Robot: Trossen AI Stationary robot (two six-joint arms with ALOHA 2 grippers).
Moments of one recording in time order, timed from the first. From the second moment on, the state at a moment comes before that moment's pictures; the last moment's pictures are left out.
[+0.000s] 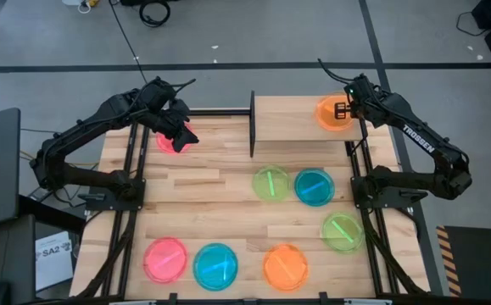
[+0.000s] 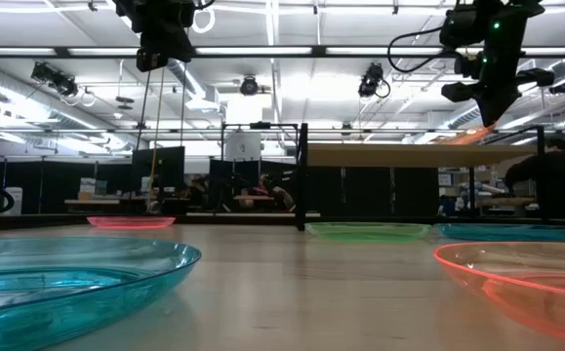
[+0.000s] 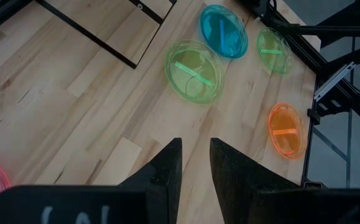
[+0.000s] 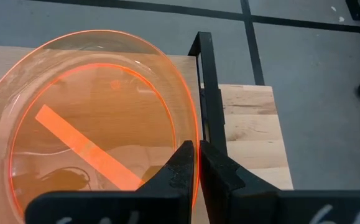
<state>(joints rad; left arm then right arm) 0.60 1.19 1.28 -0.96 0.44 -0.17 -0.98 1.03 1.03 -1.03 0.50 0.48</state>
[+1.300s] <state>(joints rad) 0.62 1.19 1.28 -1.06 0.12 -0.08 -0.98 1.03 1.02 -1.08 0.22 0.44</state>
